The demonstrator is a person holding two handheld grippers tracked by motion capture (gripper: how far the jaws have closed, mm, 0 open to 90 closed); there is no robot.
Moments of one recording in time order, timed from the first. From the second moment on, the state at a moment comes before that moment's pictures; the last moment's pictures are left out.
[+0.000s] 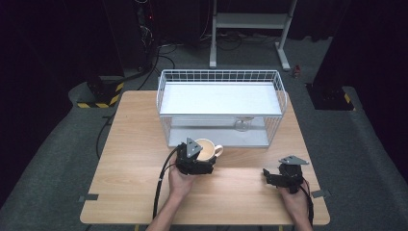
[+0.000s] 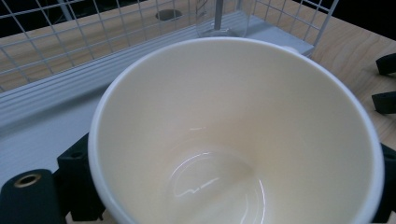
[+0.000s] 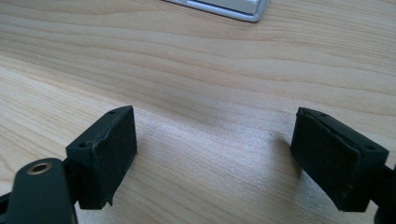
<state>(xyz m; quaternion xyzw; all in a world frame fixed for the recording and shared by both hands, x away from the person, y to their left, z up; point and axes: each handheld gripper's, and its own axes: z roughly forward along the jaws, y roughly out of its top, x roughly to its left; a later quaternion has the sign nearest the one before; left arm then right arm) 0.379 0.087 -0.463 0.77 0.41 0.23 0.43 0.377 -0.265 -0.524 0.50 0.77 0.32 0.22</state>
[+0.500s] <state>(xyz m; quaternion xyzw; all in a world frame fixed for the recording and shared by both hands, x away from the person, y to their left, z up) 0.392 0.091 -0.462 0.76 0.42 0.23 0.43 0.377 -0.265 -0.524 0.51 0.77 0.31 0.22</state>
